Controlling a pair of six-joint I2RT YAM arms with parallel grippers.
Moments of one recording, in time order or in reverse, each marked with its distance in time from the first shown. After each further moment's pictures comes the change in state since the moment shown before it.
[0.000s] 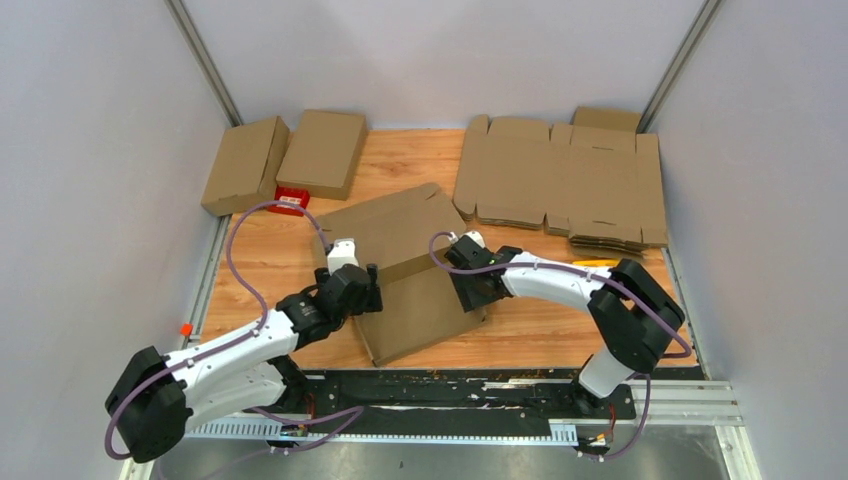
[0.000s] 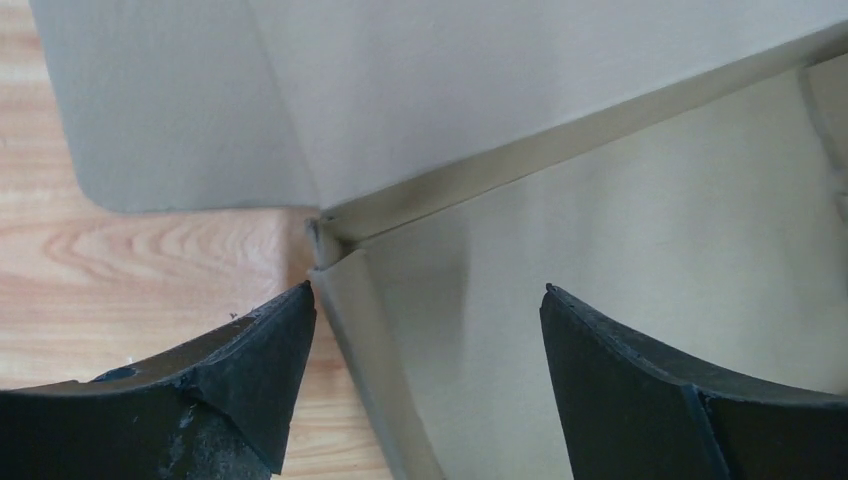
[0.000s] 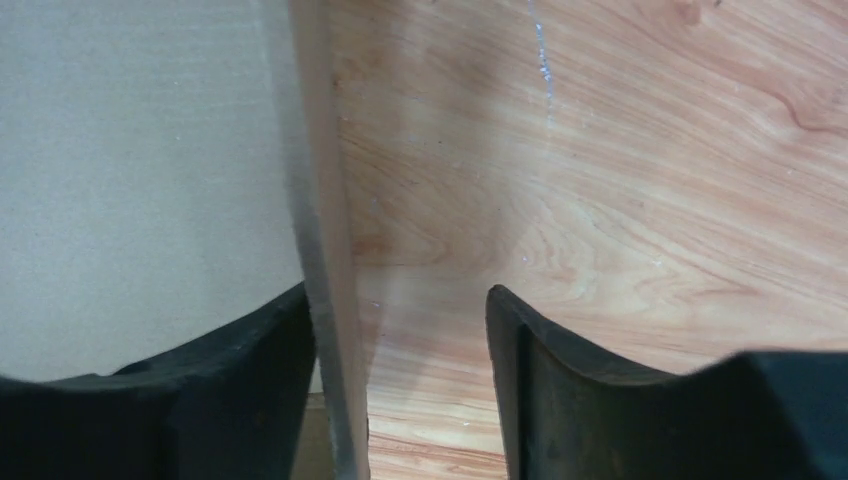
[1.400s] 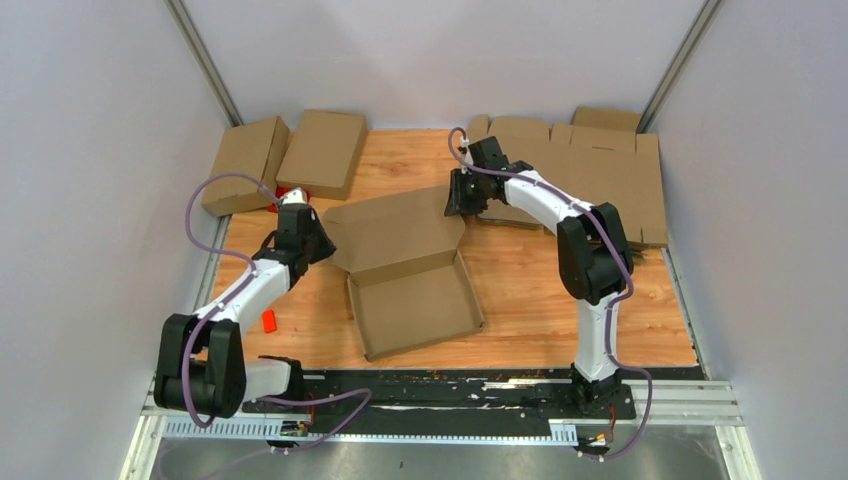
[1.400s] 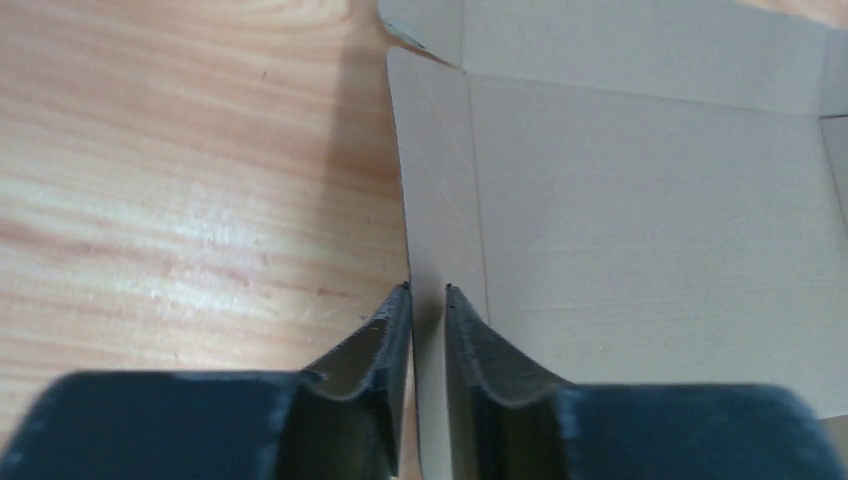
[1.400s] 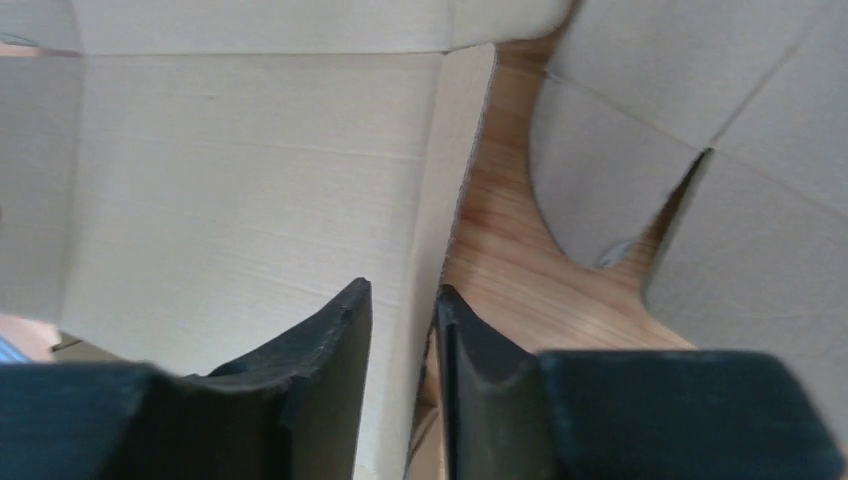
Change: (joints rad) left arm 0.654 0.289 0.203 0.196 0.411 0.179; right arm -0.411 0.438 0.670 0.079 -0.516 -0.051
